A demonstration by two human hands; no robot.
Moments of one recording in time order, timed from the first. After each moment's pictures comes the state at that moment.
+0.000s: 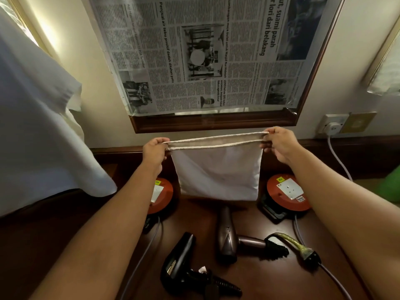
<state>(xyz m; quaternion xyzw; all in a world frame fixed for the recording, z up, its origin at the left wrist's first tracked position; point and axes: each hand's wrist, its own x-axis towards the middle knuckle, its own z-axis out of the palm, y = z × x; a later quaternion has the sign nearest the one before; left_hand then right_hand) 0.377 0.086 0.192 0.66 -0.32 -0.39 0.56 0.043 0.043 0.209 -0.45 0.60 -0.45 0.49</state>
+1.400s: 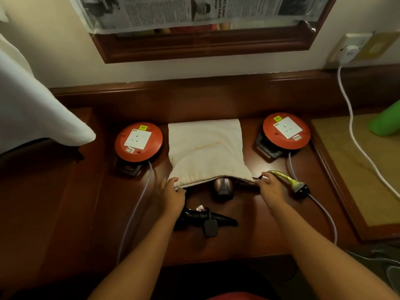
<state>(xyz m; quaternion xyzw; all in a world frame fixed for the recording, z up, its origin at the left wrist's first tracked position) 0.336 0.252 -0.045 0.80 -0.44 -0.32 0.26 0.052 0.227 -0.042 -0.33 0.77 -0.32 0.45</state>
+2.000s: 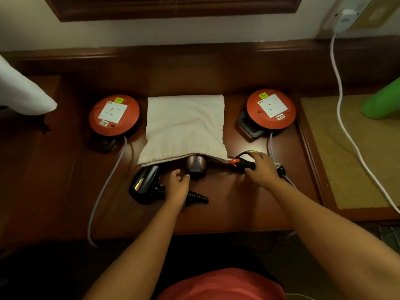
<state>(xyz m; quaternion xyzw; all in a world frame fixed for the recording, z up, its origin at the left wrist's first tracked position) 0.223 0.283 -0.046 0.79 -0.28 -0.47 0.28 -0.036 0.213 -0.058 -0.66 0.71 -0.03 0.26</state>
